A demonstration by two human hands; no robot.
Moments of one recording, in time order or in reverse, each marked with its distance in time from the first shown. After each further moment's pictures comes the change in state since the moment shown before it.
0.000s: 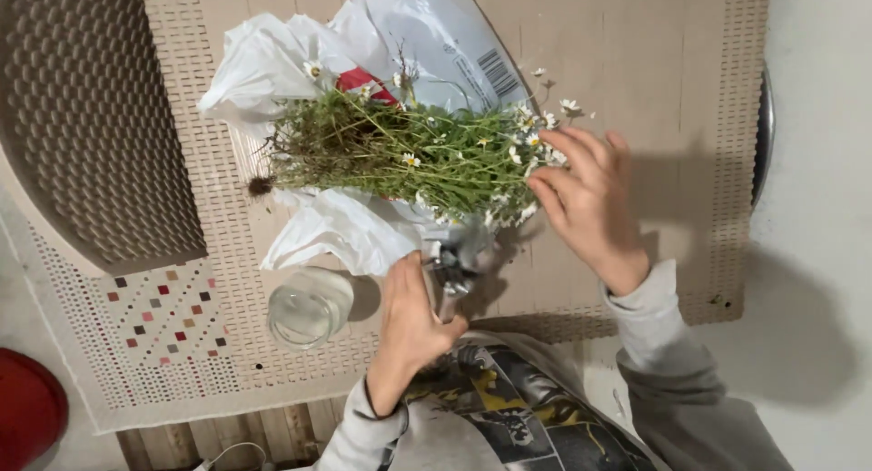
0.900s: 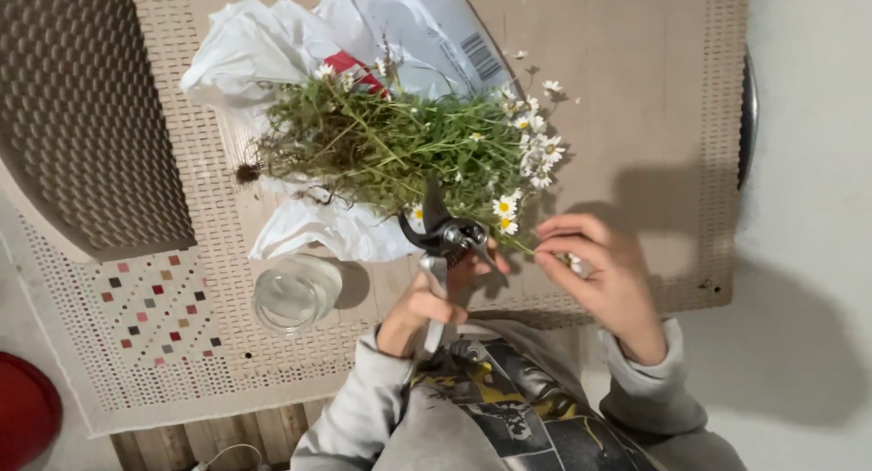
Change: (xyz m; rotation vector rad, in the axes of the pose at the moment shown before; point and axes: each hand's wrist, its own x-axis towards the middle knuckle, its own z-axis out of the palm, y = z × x) left_hand 0.026 -0.008 0.053 -1.336 -0.569 0.209; right_hand -0.074 -0.034 -0.062 0.642 -0.080 0.213
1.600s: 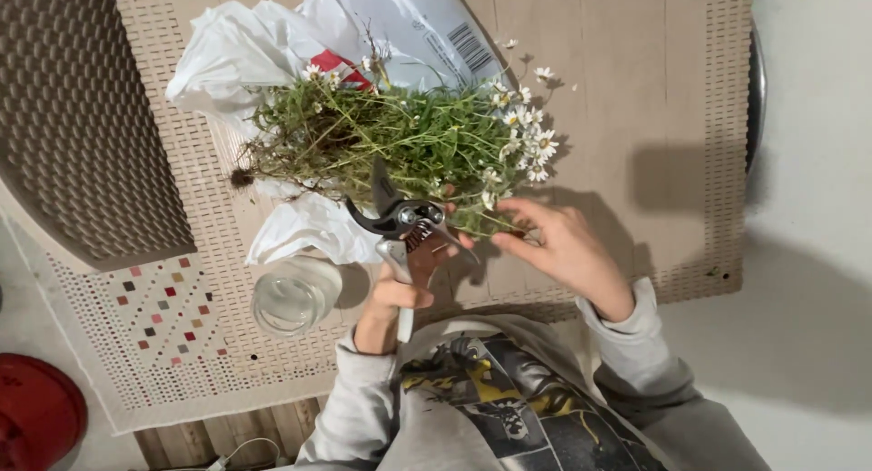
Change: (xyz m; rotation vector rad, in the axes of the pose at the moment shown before) left_hand 0.002 0.024 -0.012 0.039 -0.004 0.131; right_hand 0.026 0.024 0.029 -0.011 -0.275 0.293
